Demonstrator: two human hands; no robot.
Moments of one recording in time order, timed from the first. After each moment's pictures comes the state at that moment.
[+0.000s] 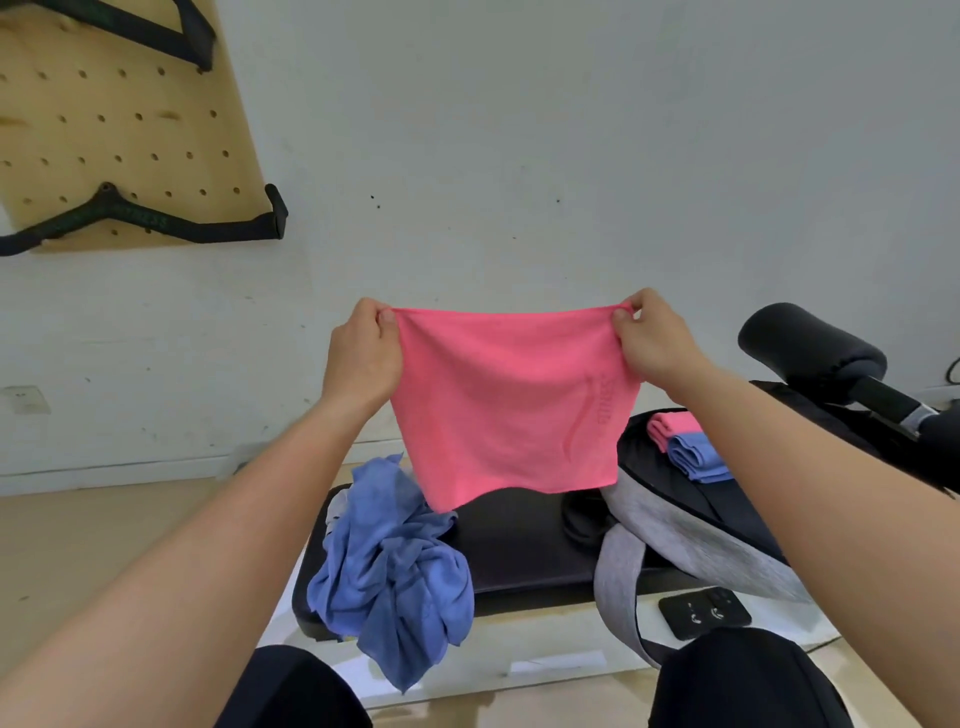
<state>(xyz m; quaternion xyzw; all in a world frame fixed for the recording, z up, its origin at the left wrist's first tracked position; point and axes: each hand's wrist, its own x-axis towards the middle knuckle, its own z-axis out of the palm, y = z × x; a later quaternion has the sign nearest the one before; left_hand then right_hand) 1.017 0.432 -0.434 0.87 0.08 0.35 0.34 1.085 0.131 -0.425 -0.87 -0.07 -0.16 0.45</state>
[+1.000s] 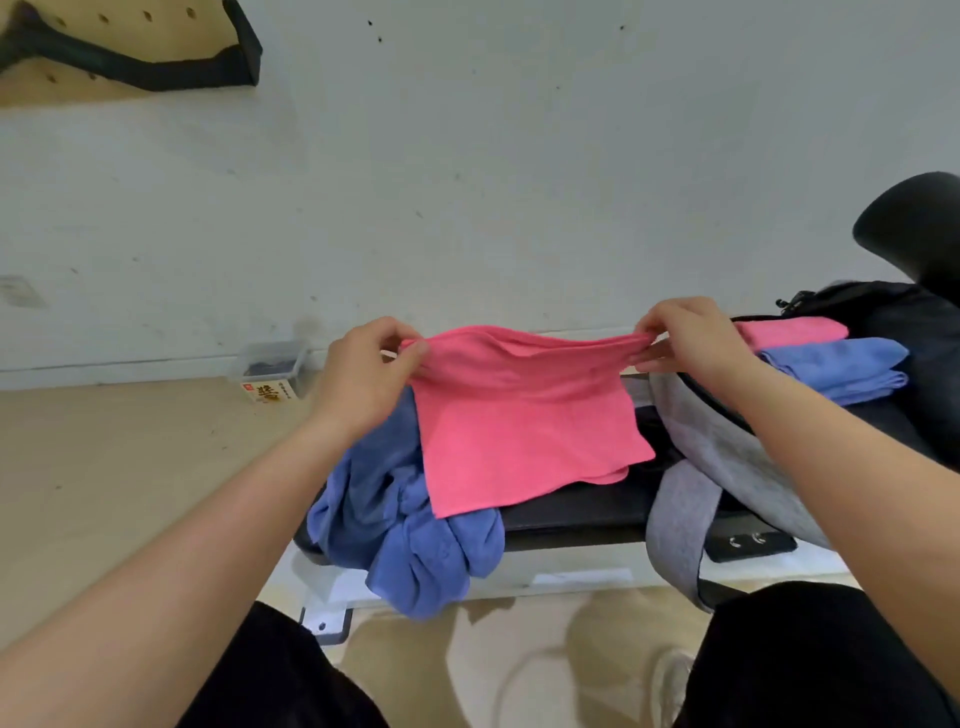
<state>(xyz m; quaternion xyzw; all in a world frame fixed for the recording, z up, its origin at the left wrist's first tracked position) 1.027 0.472 -0.570 0.88 0.06 0.19 0.43 1.135 0.149 -0.561 -0.81 -0.02 0.04 0.59</state>
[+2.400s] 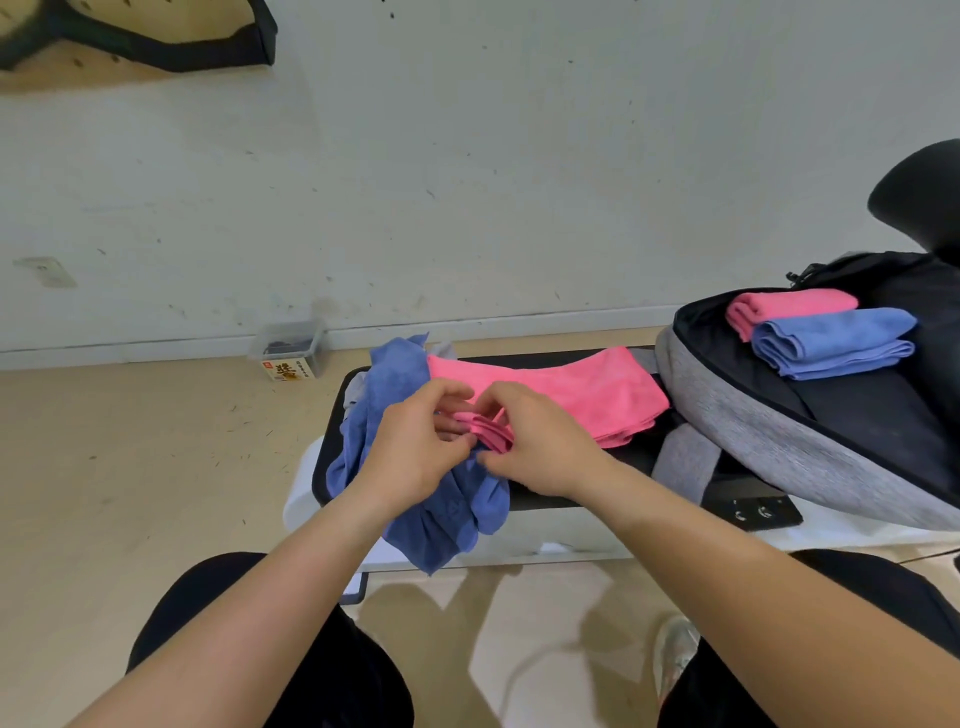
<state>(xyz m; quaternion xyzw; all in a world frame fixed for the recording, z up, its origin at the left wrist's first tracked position) 0.951 0.419 -0.621 0.87 0.05 0.08 0.49 1.017 0.254 -0.631 -0.87 -0.37 0.04 0.34</state>
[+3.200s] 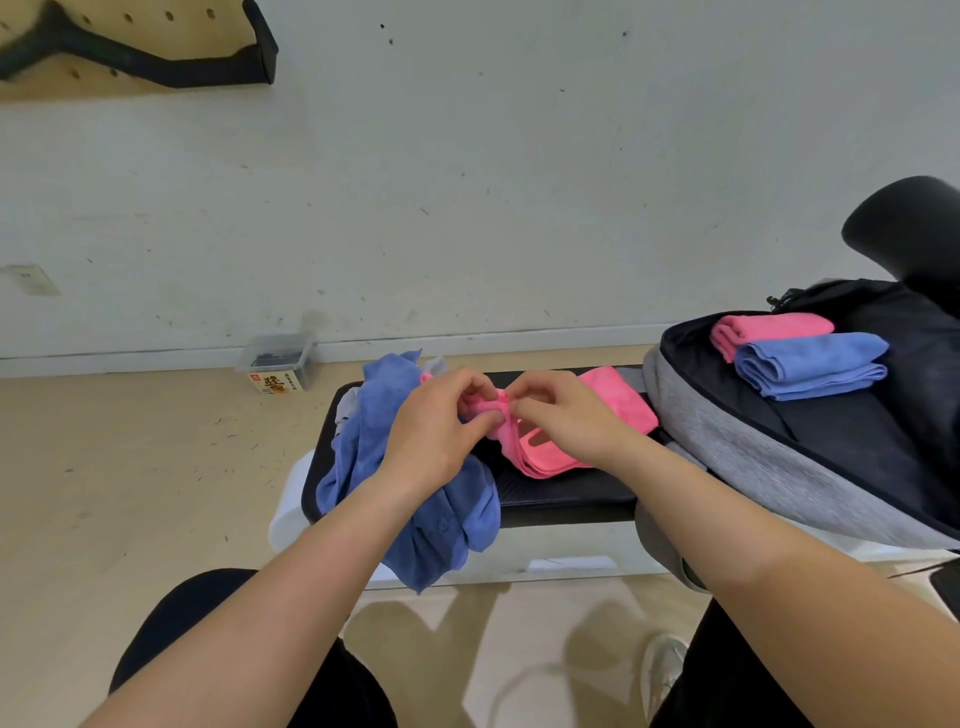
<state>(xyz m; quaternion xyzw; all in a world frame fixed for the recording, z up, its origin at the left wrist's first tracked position) 0.982 0.399 -0.609 0.90 0.00 0.16 0.41 1.042 0.231 -0.600 -0.80 -0.24 0.14 0.53</state>
